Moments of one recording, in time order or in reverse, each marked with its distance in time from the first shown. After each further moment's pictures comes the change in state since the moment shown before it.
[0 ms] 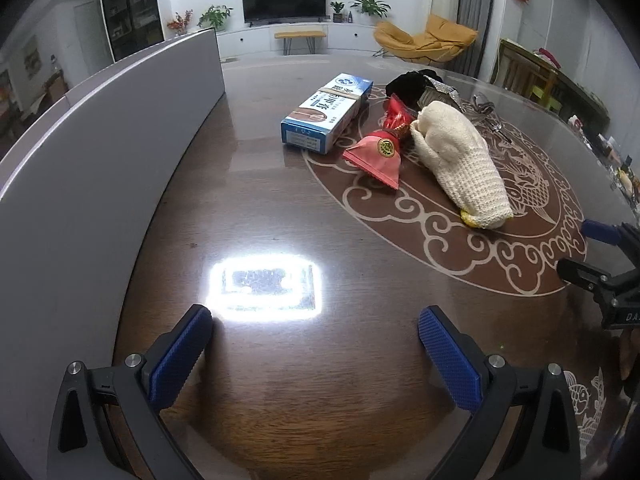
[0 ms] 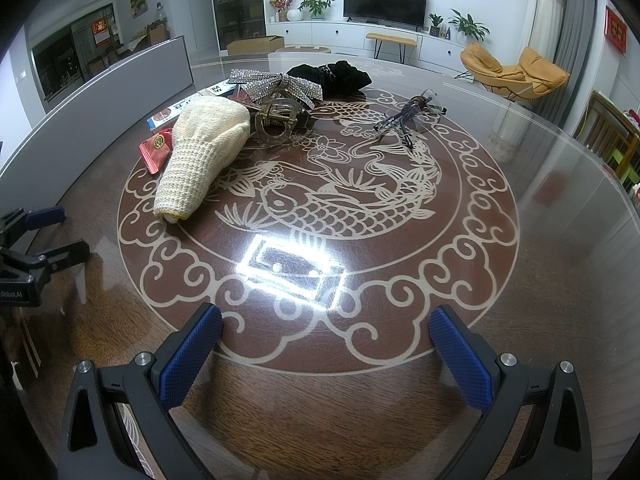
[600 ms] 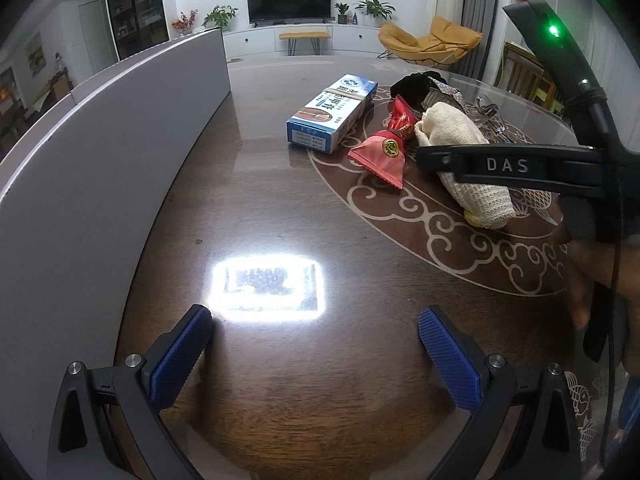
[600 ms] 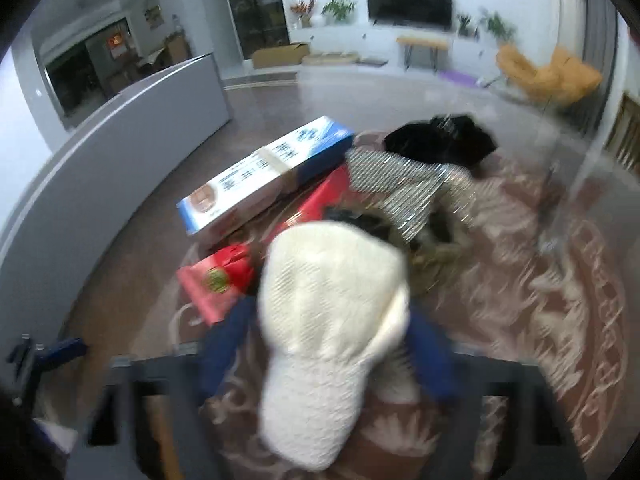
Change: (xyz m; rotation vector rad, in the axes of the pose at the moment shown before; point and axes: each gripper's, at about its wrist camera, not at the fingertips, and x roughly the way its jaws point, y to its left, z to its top) left arm -0.003 -0.002 -0.003 -0.010 -0.004 0.011; right arm 0.063 0.087 0.105 0.011 -0.028 0.107
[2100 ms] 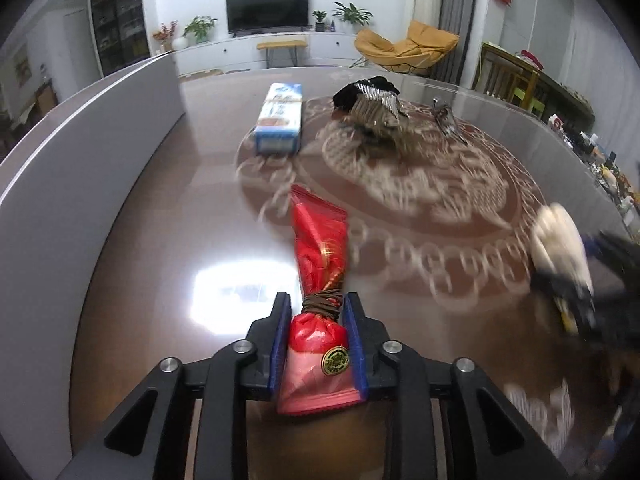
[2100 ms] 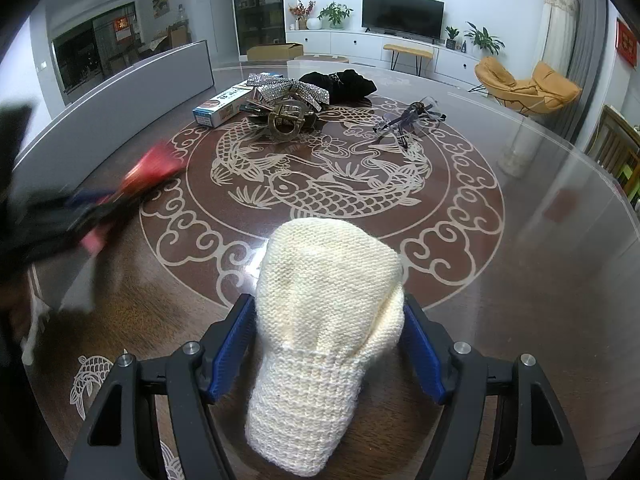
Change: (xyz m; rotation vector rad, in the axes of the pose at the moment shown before) left arm -0.022 -0.047 -0.007 0.030 -0.034 -0.055; right arm -0.096 -0.086 -0.121 -0.062 -0.008 -0.059
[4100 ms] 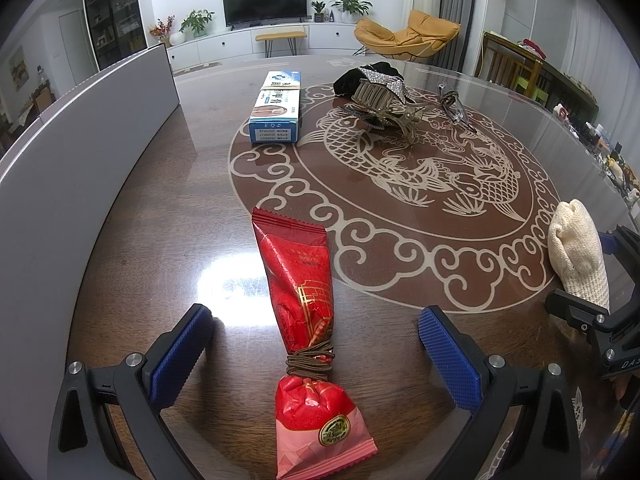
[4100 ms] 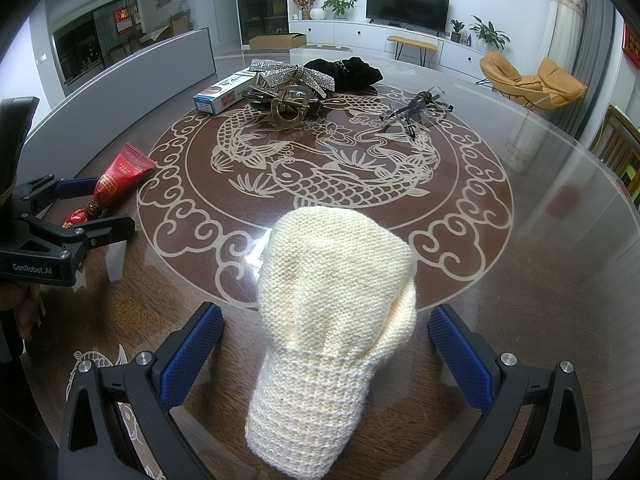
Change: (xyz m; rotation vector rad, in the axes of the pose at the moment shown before) left arm 0.027 -0.003 0.013 0.023 0.040 0.013; right arm 0.007 0.000 -0.001 -0.015 0.039 0.001
